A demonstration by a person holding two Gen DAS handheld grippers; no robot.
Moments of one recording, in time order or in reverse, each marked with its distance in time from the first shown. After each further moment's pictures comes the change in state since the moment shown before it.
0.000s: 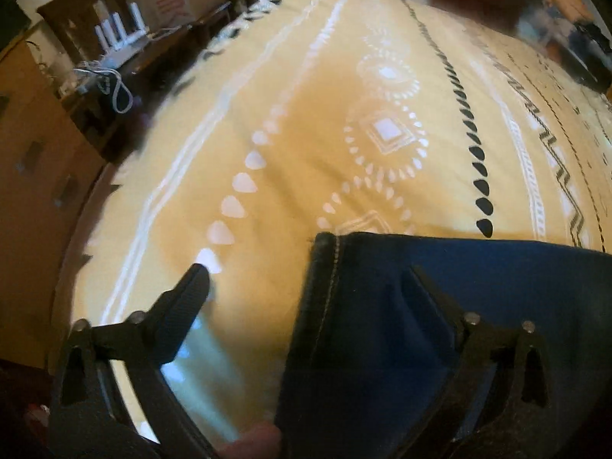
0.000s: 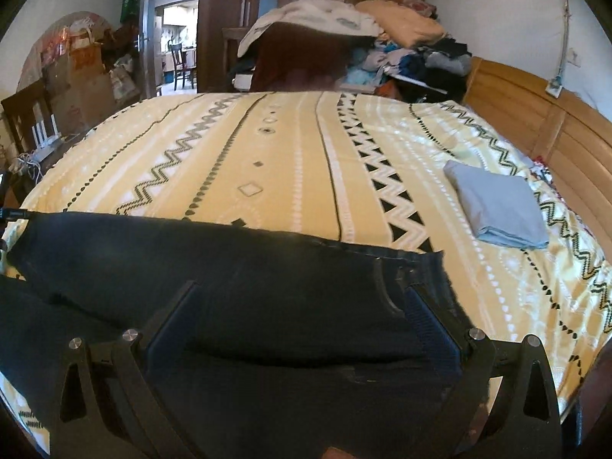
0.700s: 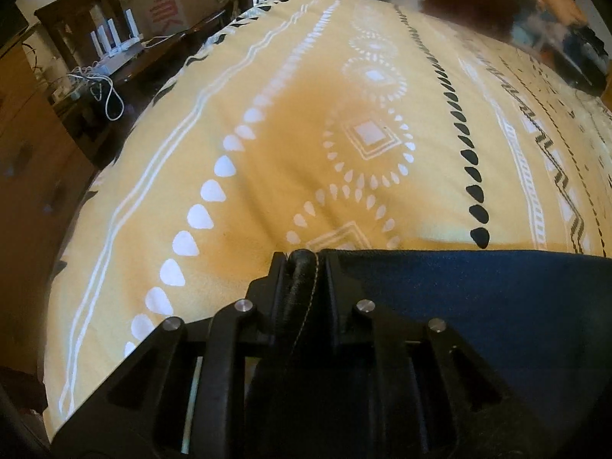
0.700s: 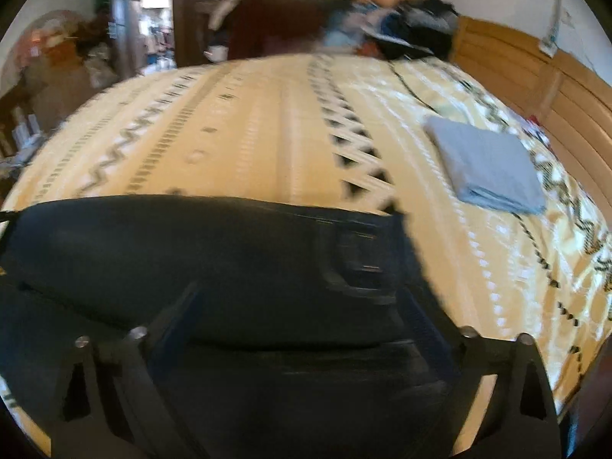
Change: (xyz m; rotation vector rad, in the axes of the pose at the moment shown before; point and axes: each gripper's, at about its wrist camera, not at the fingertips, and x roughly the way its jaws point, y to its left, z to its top) left arm 0.004 -0.008 -0.004 -0.012 -0.064 -0.007; right arm 0.051 -0.116 -0.017 0.074 0.146 -0.032
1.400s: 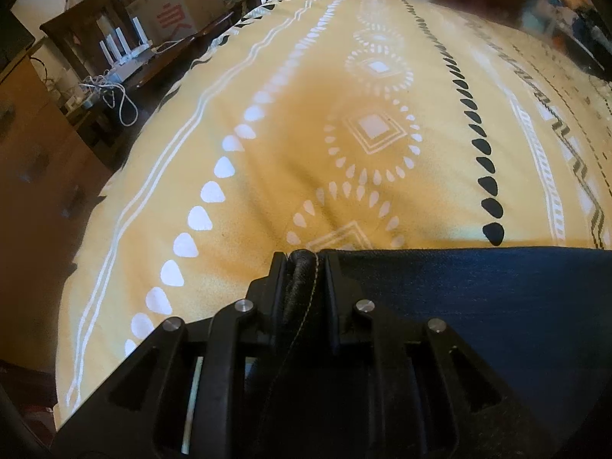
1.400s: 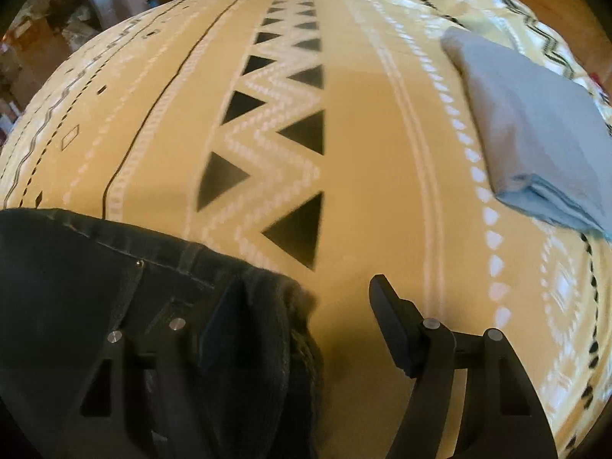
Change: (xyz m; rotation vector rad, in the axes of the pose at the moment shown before) left arm 0.005 -0.014 0.000 0.033 0.005 0.100; right arm 0.214 -0.135 0.067 -0.051 0.281 0.145
